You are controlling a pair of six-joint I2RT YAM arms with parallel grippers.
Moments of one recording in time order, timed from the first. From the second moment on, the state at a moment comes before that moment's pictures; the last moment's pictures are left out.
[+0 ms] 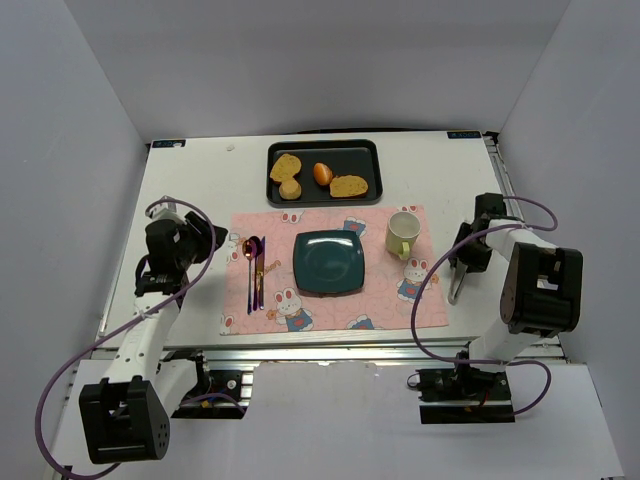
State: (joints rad) left arm 0.06 0.94 0.56 -0.07 0.20 -0.64; right arm -0.12 1.64 0.93 -0.52 0.03 0.25
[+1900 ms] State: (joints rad) left arm 0.02 0.82 0.55 -0.02 0.22 -0.75; right arm 0.33 1.97 1.87 -0.62 -0.37 -0.39
